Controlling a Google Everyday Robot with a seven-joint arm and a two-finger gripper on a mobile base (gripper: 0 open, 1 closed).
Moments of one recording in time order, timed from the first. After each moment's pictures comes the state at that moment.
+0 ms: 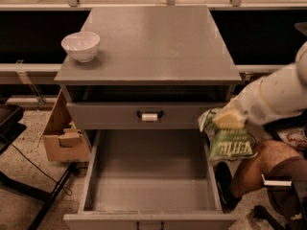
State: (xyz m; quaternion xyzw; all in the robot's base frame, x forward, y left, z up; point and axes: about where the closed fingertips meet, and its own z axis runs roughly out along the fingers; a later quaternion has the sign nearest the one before) arm 0.490 -0.179 0.819 -0.45 0.85 0.11 0.26
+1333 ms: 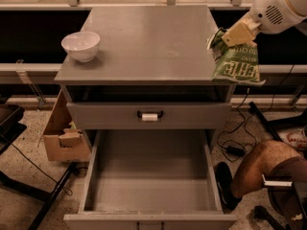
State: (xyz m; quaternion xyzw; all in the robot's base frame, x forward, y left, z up) arm 0.590 -0.190 0.997 -0.41 0.84 0.05 0.35
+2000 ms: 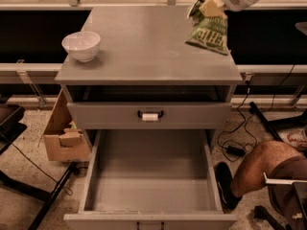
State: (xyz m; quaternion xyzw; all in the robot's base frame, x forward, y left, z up) arm 0.708 -0.159 1.018 -0.42 0.79 -0.01 0.45
